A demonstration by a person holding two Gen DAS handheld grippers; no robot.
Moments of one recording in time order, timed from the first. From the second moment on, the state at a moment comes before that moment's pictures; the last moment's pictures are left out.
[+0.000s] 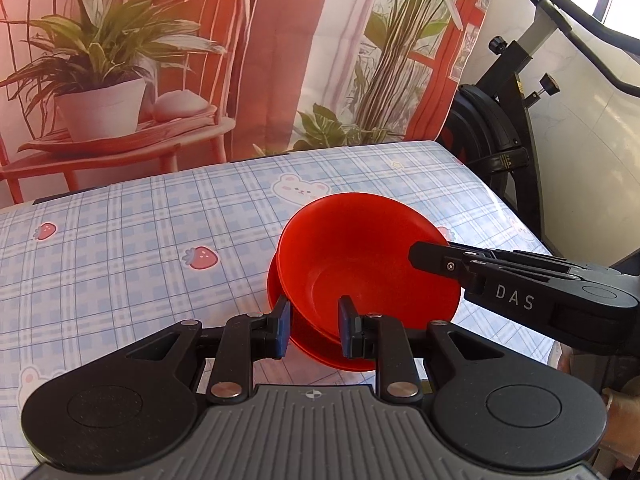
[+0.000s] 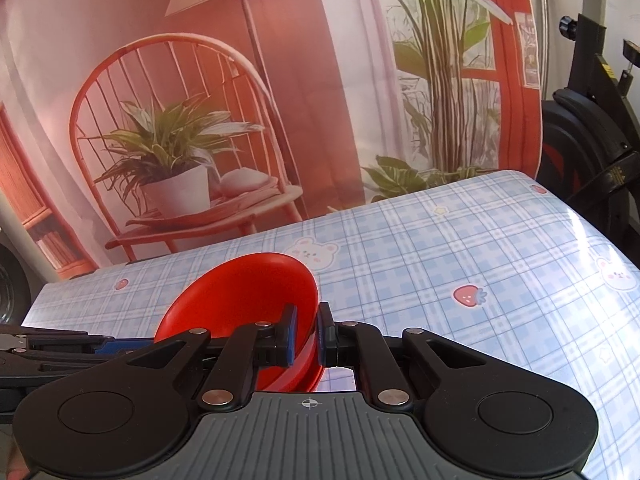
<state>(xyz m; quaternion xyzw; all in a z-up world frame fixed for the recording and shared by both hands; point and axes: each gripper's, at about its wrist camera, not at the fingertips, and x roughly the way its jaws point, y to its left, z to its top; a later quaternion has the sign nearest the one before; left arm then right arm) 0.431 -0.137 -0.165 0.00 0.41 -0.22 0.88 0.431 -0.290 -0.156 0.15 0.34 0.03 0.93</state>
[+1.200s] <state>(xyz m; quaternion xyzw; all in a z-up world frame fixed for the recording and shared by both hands) 0.439 -0.132 -0.184 -0.03 0.43 -0.21 0.88 0.434 -0.289 -0.182 0.17 0.37 0.03 0.91</state>
